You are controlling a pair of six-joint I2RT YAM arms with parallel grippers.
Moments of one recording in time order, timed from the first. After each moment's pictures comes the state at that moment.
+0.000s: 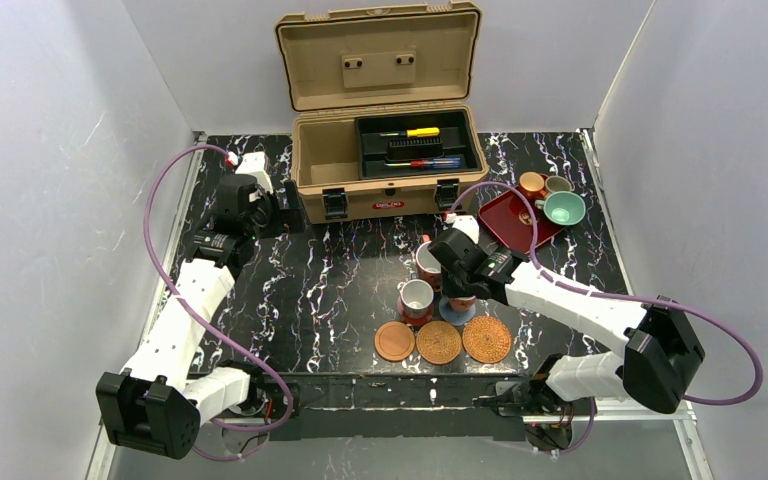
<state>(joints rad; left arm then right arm) -0.21 1.09 0.99 -0.48 -0.04 -0.24 0.88 1.28 0.89 -0.66 0.33 0.69</state>
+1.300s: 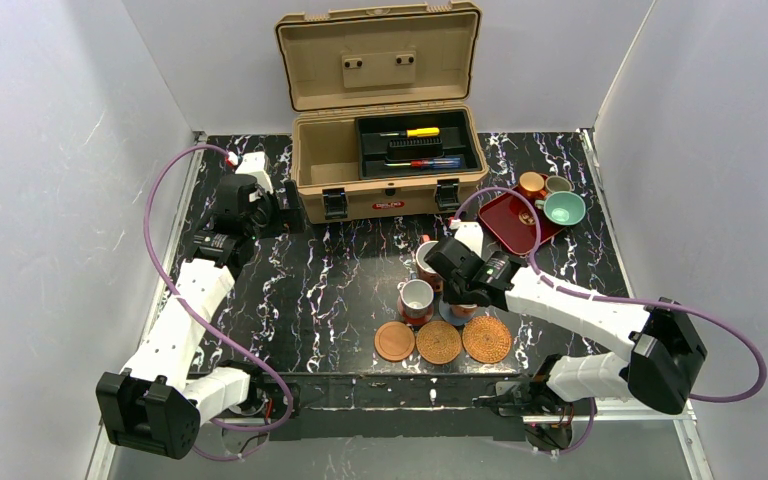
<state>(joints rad) -0.21 1.09 0.99 -0.48 -0.04 -0.24 0.94 1.27 0.89 -0.74 0.41 0.82</state>
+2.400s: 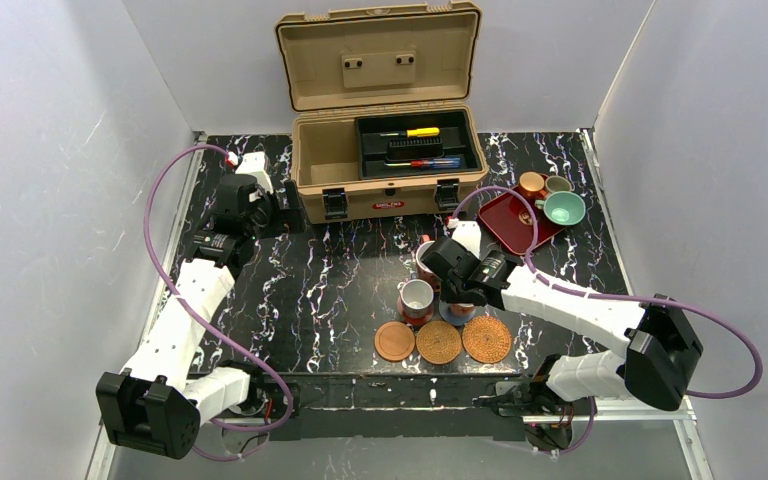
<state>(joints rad) -0.21 1.09 0.99 -0.48 -0.04 -0.24 0.96 1.29 0.90 -0.74 0.43 0.83</state>
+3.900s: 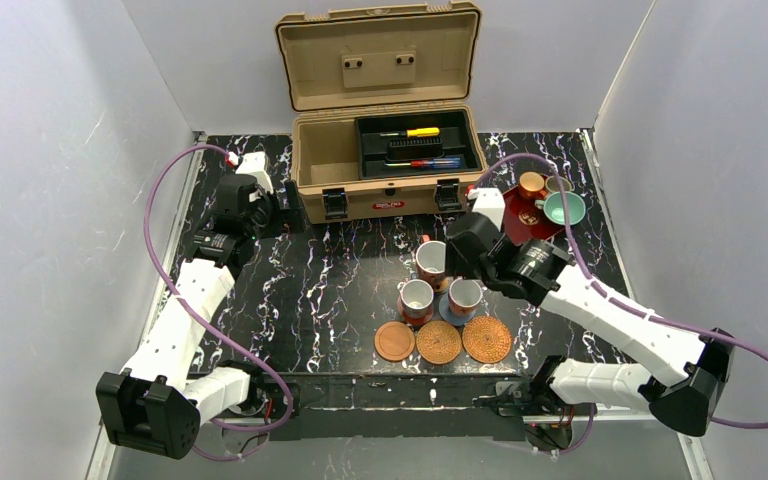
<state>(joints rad) -0.21 1.09 0.99 -0.48 -0.04 -0.24 0.94 1.12 1.07 -0.85 0.51 0.70</state>
